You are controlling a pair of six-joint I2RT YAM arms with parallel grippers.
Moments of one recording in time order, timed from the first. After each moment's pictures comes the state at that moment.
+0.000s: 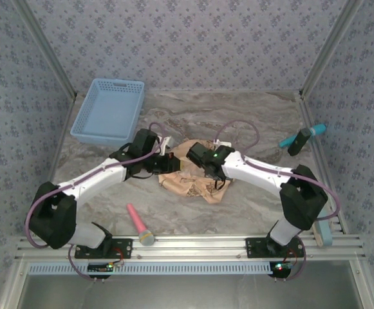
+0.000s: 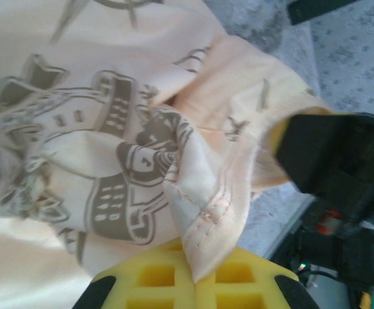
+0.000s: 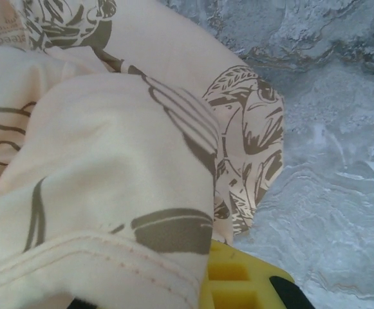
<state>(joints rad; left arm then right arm) -0.59 1.38 0.89 -0.31 0.53 -0.62 0.86 1.60 1.17 -0.96 0.54 0.99</state>
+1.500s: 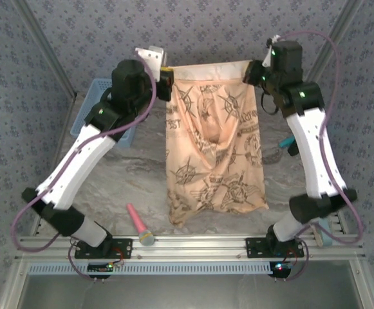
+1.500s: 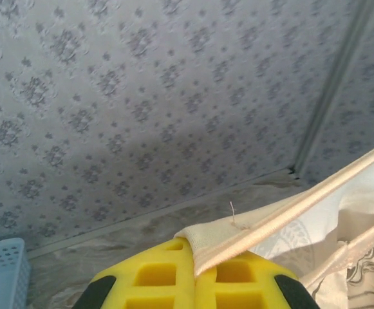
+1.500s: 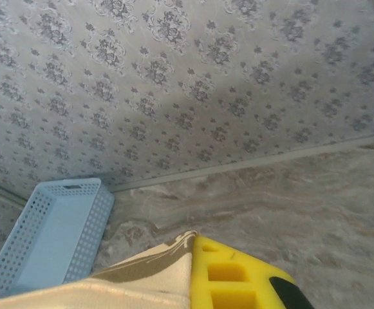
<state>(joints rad) -0.61 1.55 1.88 -0.49 -0.13 -0.14 0.25 1.65 2.13 -0.87 0.02 0.43</state>
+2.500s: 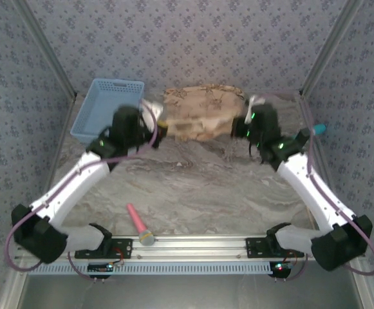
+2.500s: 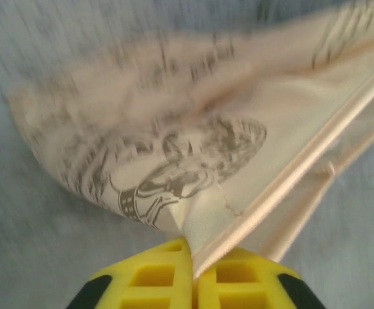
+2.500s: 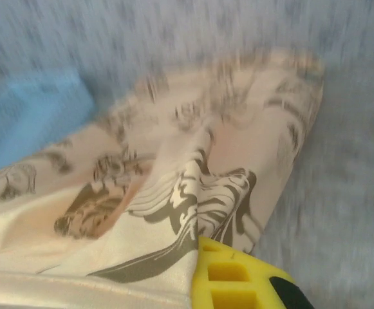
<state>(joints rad) -0.58 1.20 1.02 -0.35 0.17 -0.05 0.44 1.15 1.04 -0.45 0.09 0.41</state>
